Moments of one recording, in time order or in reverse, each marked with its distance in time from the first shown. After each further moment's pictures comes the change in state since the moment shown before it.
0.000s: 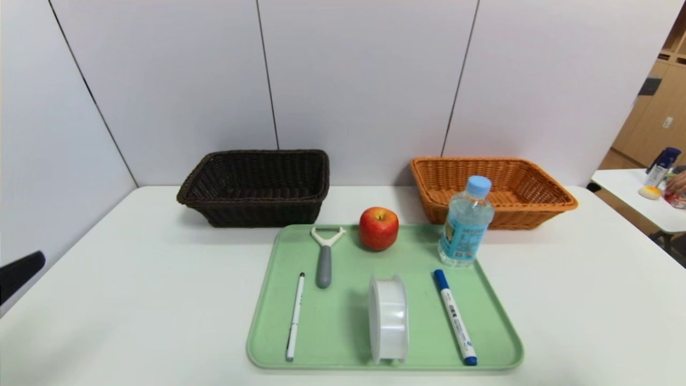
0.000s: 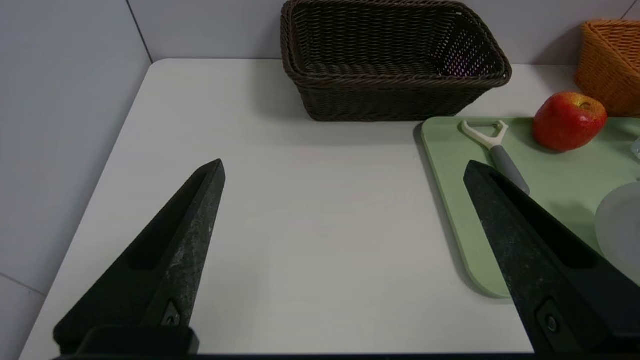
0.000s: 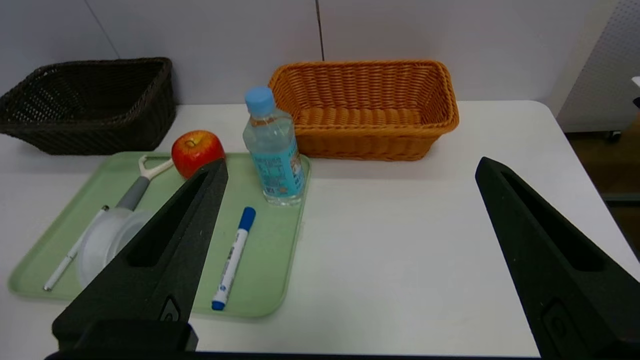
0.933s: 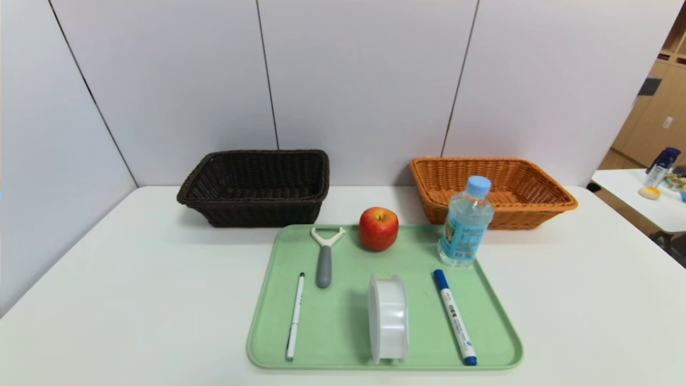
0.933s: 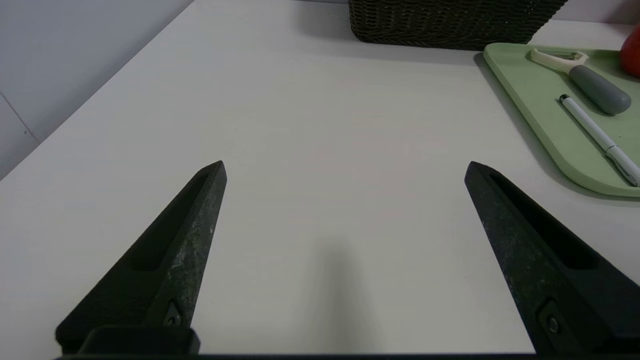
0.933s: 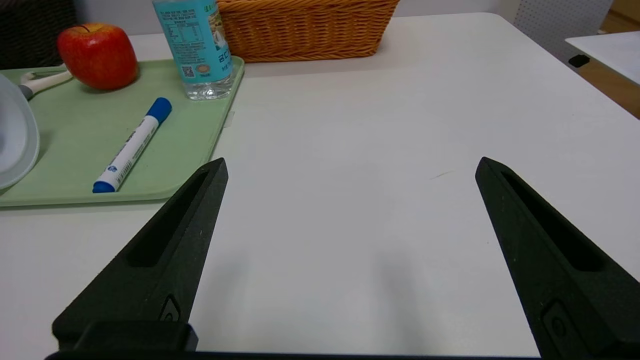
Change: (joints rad) left arm 0.001 -0.720 0.680 -0.103 0.120 -0.020; right arm -0.003 -0.671 0.784 -0.194 -0.136 -0.027
